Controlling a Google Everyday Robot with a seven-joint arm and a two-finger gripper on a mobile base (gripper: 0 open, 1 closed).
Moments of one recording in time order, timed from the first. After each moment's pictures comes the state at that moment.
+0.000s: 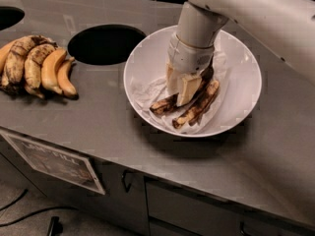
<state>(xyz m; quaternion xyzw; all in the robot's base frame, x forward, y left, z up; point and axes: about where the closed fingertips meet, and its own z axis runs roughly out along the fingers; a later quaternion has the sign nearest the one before) 0.548 -0.047 0.854 -0.87 0.48 0.04 0.09</state>
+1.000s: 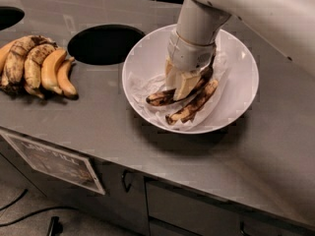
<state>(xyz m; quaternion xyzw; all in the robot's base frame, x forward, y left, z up) 0.544 -0.044 0.867 -0.87 0.48 0.02 0.10</state>
